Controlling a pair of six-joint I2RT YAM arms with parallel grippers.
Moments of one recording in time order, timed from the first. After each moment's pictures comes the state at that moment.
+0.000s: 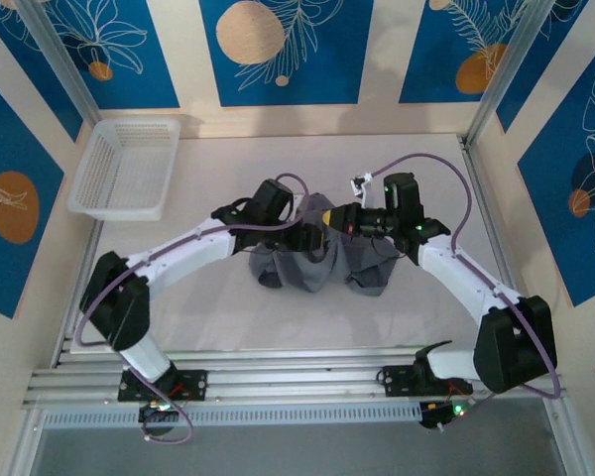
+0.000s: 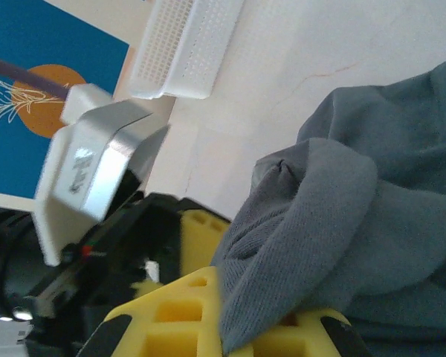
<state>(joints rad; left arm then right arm) -0.75 1.66 1.30 -0.48 0.33 -0.60 0.33 1.30 0.92 -0.19 -0.73 0.60</state>
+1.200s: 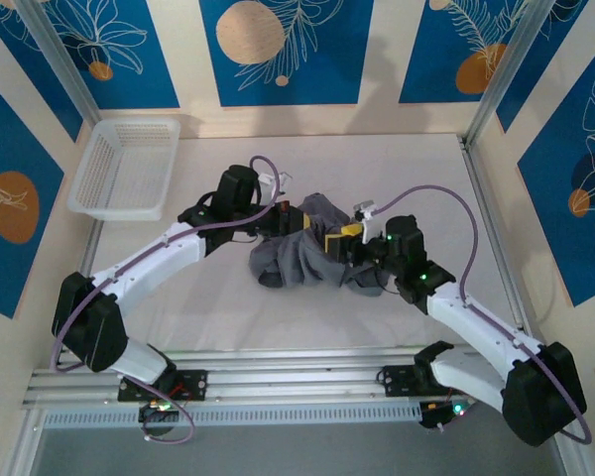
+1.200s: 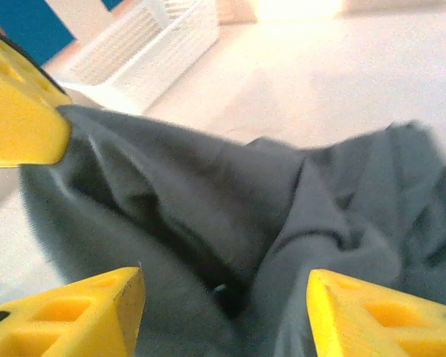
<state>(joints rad) -0.63 1.49 1.20 -0.28 0.61 -0.68 0.48 1.01 0.58 0.05 -0.27 0.21</state>
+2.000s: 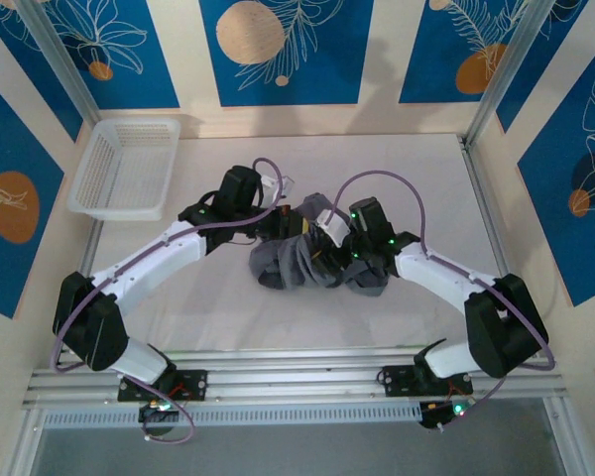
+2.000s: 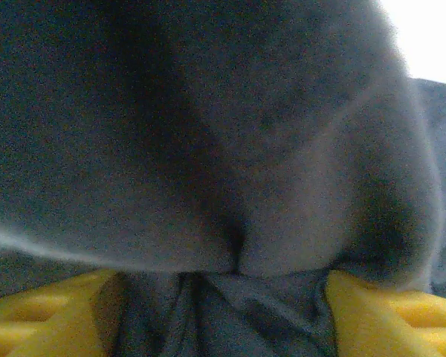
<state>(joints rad) -0.64 1.49 1.23 -0.38 0.59 -0.60 0.50 1.38 0.82 -0.24 -0.38 -0.33</state>
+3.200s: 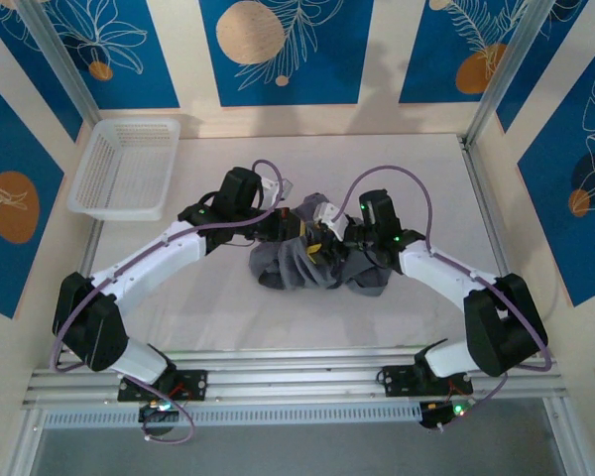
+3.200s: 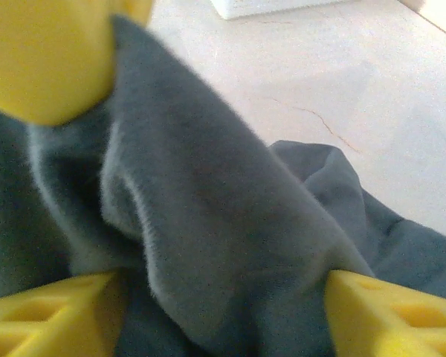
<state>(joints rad) -0.64 1.49 1.23 -0.42 0.55 -0.58 0.45 1.40 0.81 -0.05 -0.63 -0.47</state>
